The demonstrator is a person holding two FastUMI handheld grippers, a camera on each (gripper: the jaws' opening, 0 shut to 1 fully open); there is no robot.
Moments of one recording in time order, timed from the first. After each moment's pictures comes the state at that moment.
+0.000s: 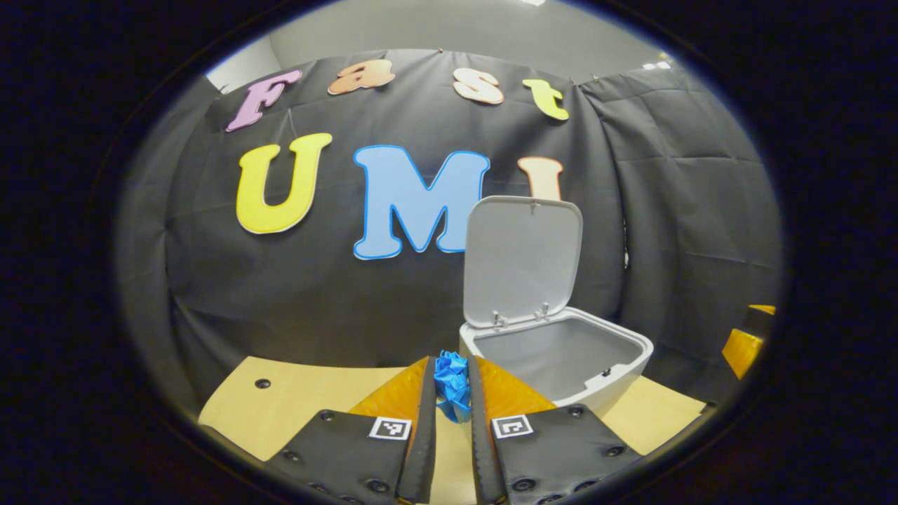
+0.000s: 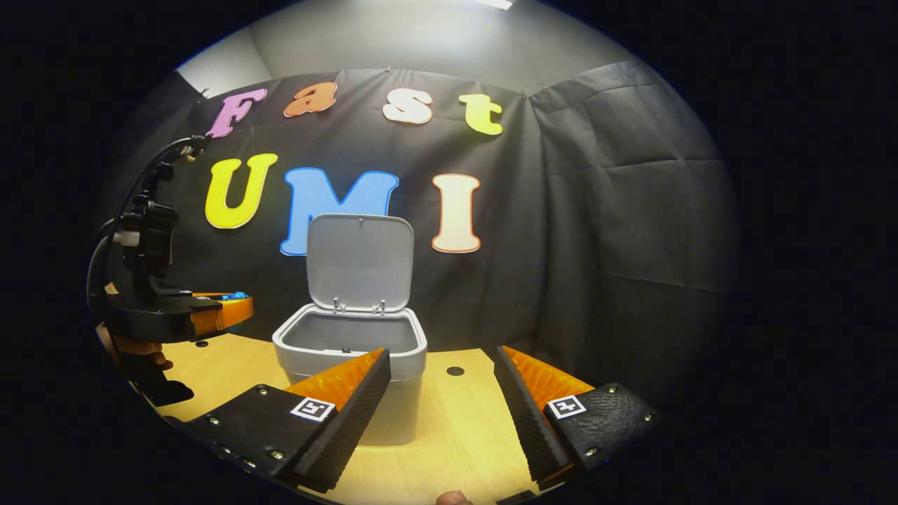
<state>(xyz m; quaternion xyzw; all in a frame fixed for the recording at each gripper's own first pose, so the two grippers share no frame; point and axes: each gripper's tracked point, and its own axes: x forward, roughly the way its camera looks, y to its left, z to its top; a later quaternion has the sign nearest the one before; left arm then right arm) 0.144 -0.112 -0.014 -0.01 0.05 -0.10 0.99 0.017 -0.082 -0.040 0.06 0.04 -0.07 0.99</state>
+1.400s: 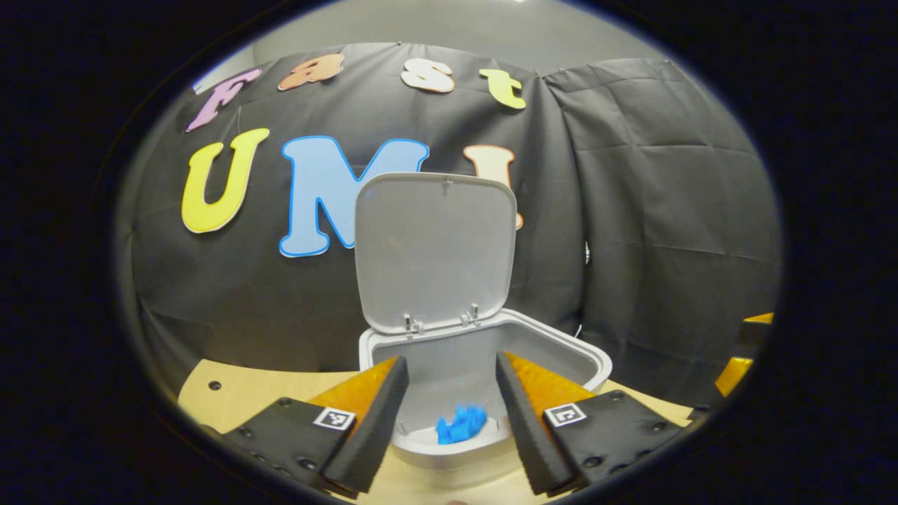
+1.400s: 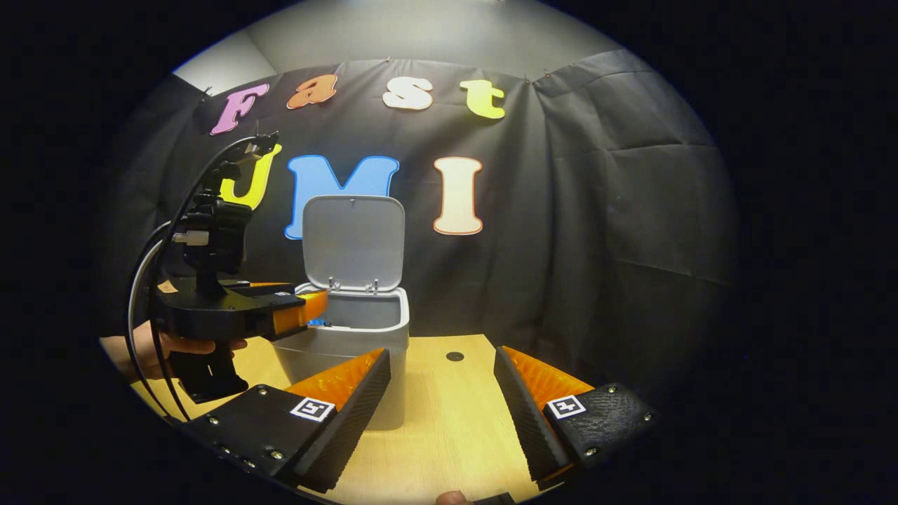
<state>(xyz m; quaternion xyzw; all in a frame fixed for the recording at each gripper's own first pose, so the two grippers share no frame) 0.168 -0.206 -0.036 -0.01 0.07 -0.16 0.98 0.011 -0.097 -0.060 0.06 0.07 -0.01 1.00</state>
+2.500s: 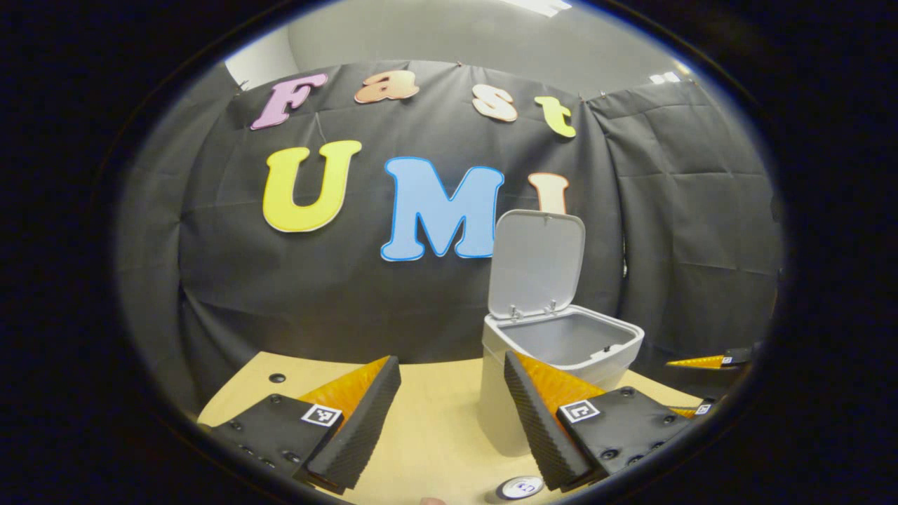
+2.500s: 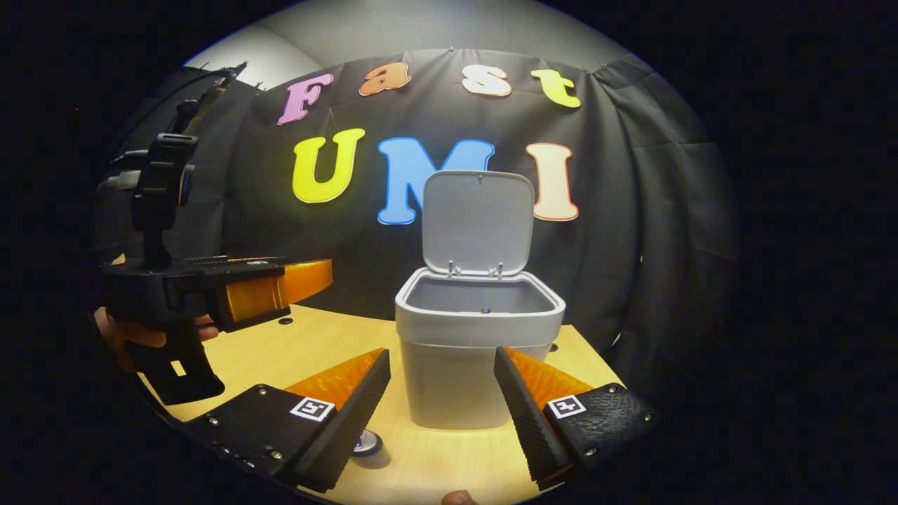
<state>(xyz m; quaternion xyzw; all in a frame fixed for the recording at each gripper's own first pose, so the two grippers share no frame) 0.070 -0.030 -0.021 -0.03 0.04 -0.07 1.00 0.019 0.076 -0.073 0.06 0.09 0.13 0.99</state>
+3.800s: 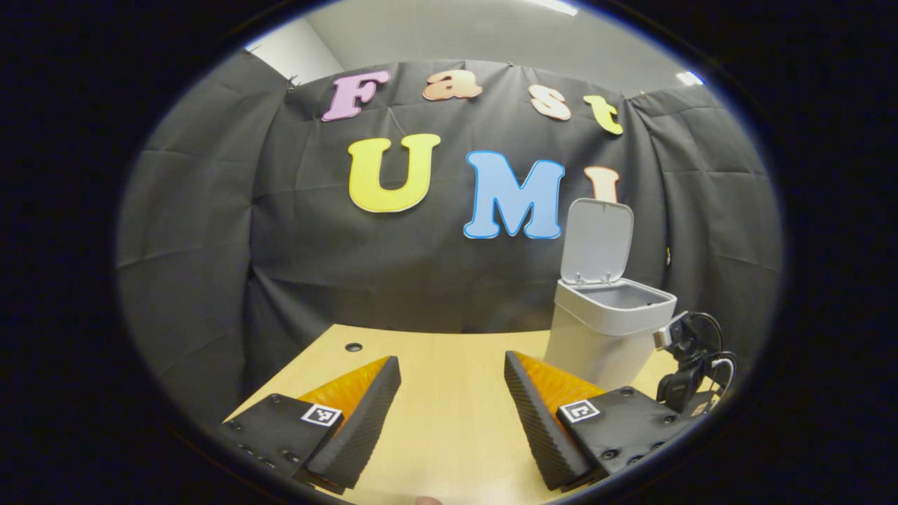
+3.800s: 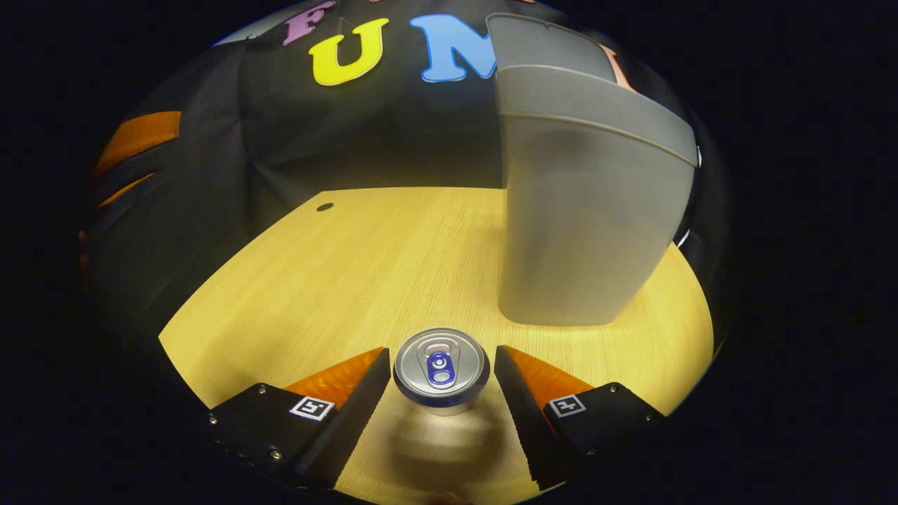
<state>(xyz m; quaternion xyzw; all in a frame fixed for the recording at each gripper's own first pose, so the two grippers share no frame) -0.034 0.079 -0.047 -0.03 0.07 0.04 1.00 0.004 0.196 -0.244 0.06 0.33 0.22 0.92</state>
